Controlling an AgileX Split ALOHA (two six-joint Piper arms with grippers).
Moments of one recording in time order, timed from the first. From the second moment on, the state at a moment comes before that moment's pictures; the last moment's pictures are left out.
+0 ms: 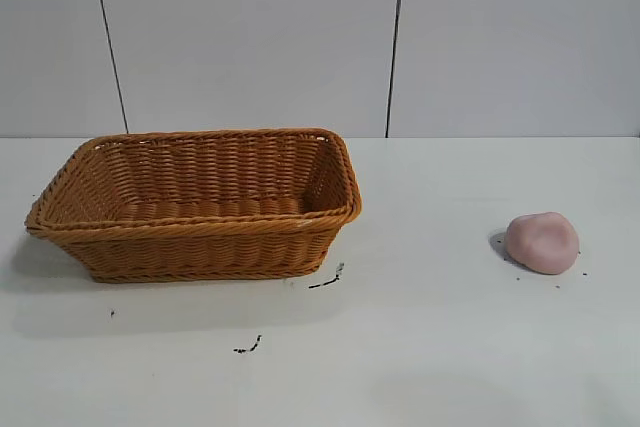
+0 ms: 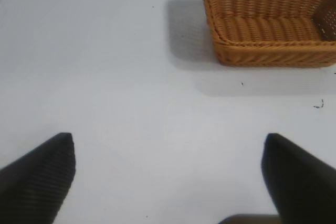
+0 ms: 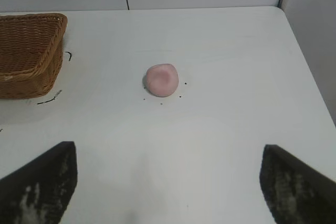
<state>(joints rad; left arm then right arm) -0.01 0.00 -0.50 -0.01 1.06 -0.03 0.00 0.00 -0.50 0.02 1.03 0.00</state>
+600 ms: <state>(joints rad) -0.01 0.00 -0.50 -0.01 1.06 -0.03 0.00 0.20 -0.57 0.02 1.02 0.00</state>
